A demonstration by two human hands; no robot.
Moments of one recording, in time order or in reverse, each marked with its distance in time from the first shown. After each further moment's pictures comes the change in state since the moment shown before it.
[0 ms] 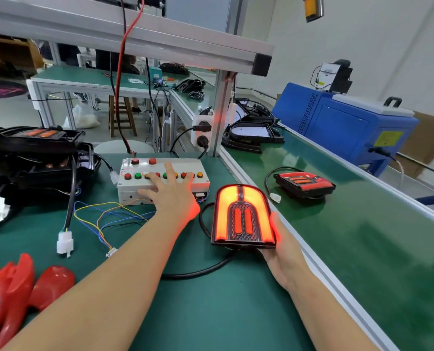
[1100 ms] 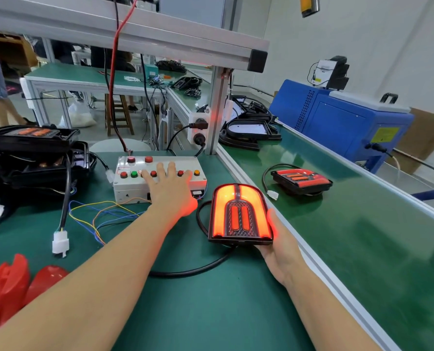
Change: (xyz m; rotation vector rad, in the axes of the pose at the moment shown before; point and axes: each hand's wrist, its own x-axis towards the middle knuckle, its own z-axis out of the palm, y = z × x) left_hand 0.010 -0.006 0.001 0.096 0.106 0.145; right_hand 0.002 0.000 0.000 0.039 0.019 0.021
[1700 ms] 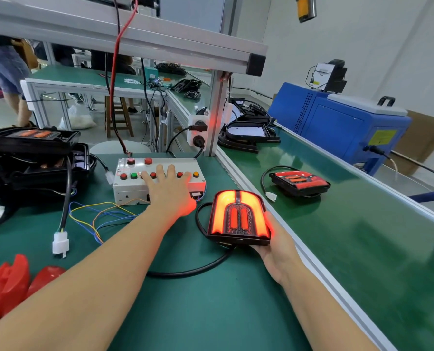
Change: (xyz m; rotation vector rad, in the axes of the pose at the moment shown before) left_hand 0.001 -0.002 -0.002 0.021 -0.030 0.006; right_hand -0.004 -0.004 0.006 -0.057 0.070 0.038
